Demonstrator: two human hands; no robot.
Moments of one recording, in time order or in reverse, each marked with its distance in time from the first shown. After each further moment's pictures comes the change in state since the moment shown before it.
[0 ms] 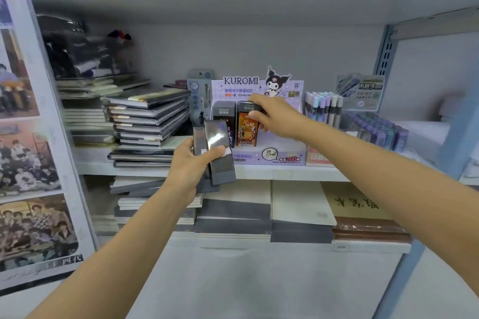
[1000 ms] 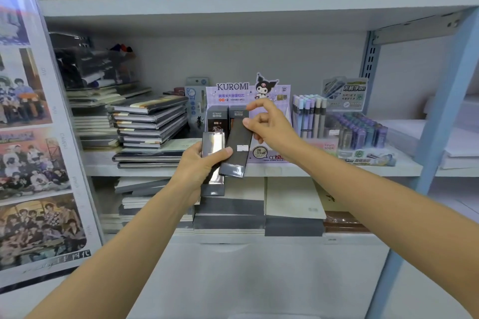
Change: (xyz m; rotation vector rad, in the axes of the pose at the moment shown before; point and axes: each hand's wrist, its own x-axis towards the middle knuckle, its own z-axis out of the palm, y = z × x) left_hand -0.028 0.012 0.019 0.012 -0.087 -0.026; right_hand -0.051 -0.016 0.011 0.751 0.232 0.142
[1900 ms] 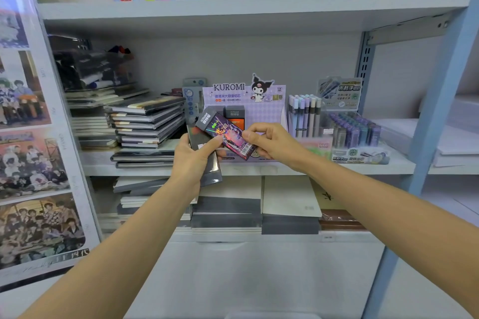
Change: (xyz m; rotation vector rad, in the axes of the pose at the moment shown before) left_hand 0.001 0.005 0.008 -0.144 0.132 0.120; right_hand -0.021 0.015 -0.011 0.050 -0.265 0.003
